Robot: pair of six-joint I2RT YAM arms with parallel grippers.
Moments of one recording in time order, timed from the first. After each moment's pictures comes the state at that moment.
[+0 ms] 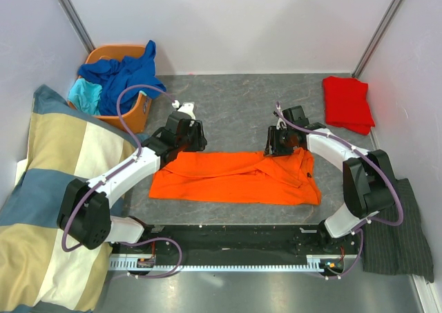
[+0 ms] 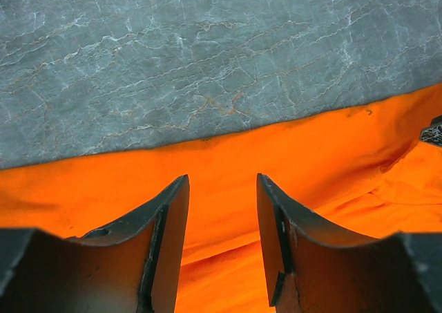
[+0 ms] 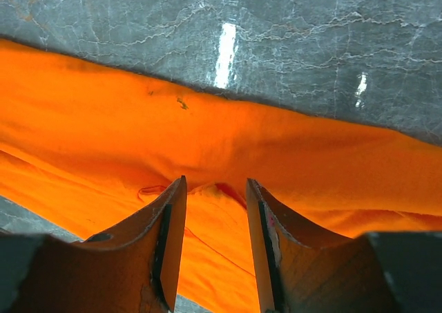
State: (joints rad) left arm -0.53 1.35 0.91 -0.24 -0.08 -0.43; right arm 0.31 1.61 1.00 -0.43 -0.27 0.31
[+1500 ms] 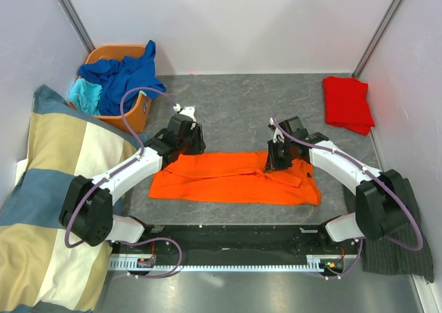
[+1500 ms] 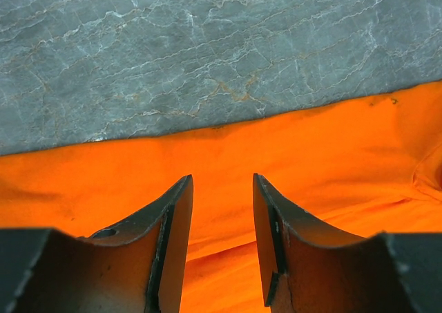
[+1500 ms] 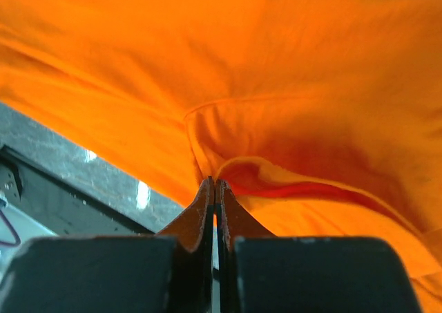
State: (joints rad) left arm -0.53 1.38 0.89 -0.25 -0.08 -0.43; right arm 0.41 1.43 0.91 -0.56 -0.33 0.36
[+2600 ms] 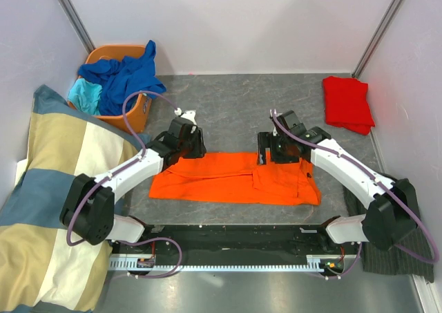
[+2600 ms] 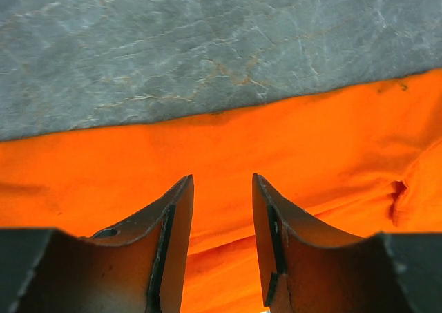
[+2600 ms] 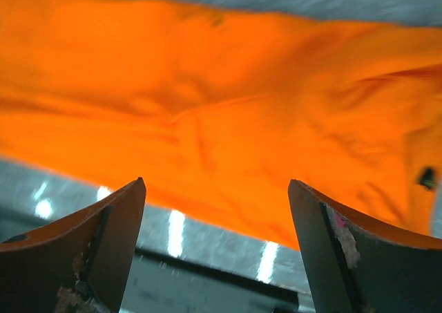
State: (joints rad) left arm -0.53 1.39 0.85 -0.23 -0.06 -0.44; right arm 0.53 1.35 1.06 -0.74 -0.07 0.43
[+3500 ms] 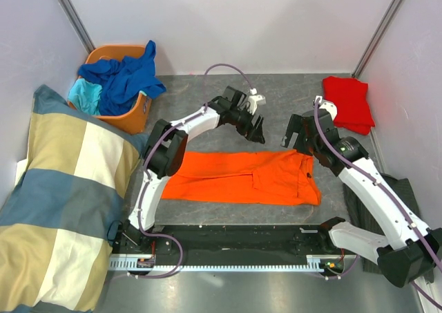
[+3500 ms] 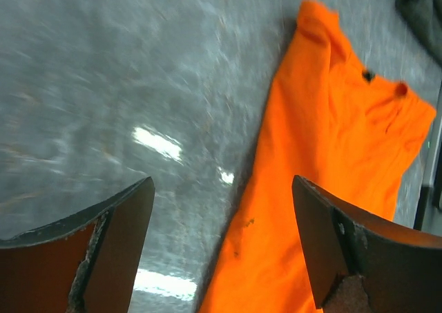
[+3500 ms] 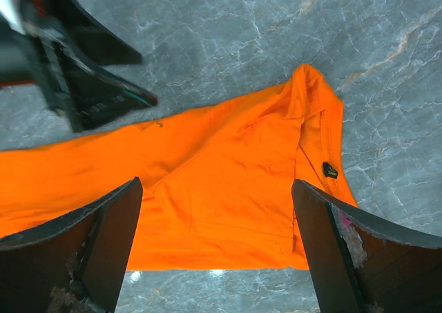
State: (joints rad) left arm -0.60 2.31 1.83 -0.31 0.74 0.01; right arm 0.43 1.08 1.07 -0.77 0.30 0.62
